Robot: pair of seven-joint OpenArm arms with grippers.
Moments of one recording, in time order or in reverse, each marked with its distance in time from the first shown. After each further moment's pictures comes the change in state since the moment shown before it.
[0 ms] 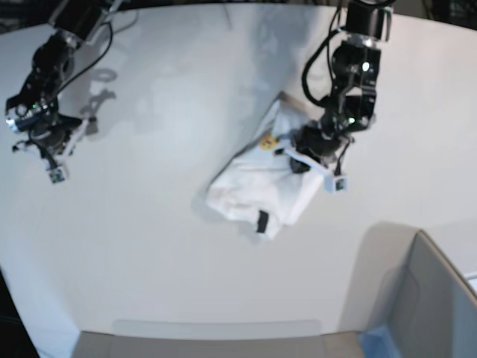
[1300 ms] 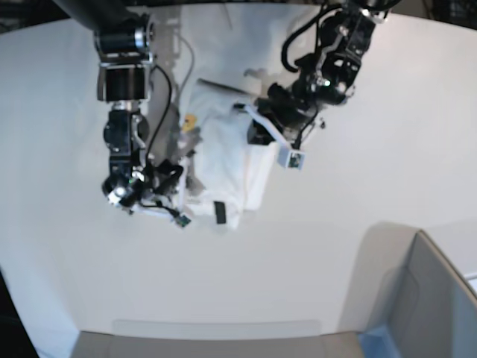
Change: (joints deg) left arm 5.7 -1.7 19.1 21.0 2.1 2.0 6.2; right arm 19.0 -8.8 -29.5 -24.3 -0.1 0.0 -2.4
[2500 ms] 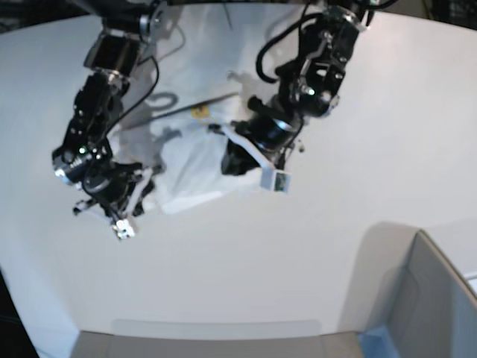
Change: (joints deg) left arm -5.7 5.9 0.7 -0.1 0.2 0.3 -5.6; right arm -8.4 -2.3 16.0 25.6 0.3 0.0 2.6
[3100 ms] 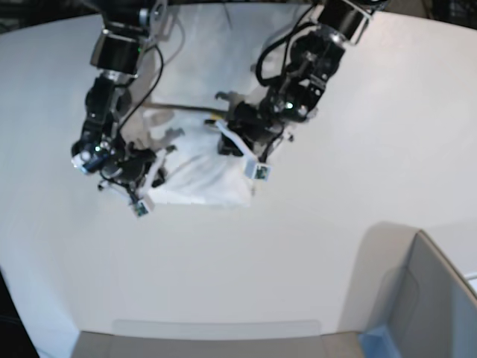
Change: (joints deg) left arm -1.5 0.4 5.7 -16.9 -0.3 -0.6 -2.2; right arm 1.0 0.9 -0.1 -21.2 0.2 0.0 8.9
